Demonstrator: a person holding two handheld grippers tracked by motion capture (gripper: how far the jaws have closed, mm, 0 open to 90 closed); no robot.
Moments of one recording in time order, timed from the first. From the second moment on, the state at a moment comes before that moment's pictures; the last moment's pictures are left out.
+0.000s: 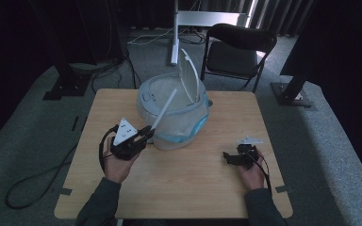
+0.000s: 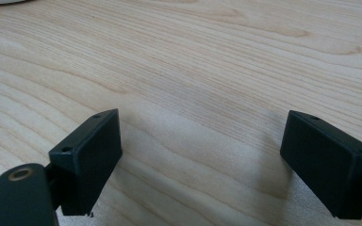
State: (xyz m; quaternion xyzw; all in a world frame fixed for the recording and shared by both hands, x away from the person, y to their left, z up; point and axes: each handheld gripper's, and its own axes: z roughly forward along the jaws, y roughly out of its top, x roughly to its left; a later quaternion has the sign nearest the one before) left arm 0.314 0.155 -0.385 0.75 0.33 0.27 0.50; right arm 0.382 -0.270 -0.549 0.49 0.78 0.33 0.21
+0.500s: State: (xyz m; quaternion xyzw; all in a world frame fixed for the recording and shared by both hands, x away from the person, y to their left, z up) left arm 0.329 0.142 -0.389 0.76 0.34 0.27 0.48; right arm 0.382 -0.270 -0.549 0.49 0.78 0.33 0.21
